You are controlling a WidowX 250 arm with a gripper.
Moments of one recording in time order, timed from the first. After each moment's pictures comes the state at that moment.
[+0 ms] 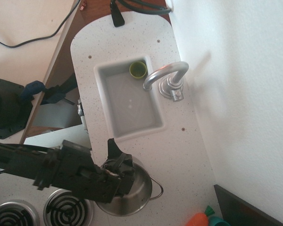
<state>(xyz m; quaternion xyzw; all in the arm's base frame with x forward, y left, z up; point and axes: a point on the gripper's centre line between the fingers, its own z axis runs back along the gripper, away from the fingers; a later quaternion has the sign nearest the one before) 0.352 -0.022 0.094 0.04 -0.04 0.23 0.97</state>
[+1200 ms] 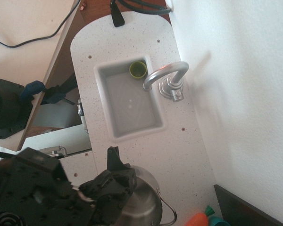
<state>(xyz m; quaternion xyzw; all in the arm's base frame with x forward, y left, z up) 0.370 -0.034 0.157 0.02 -0.15 0.21 0.97</state>
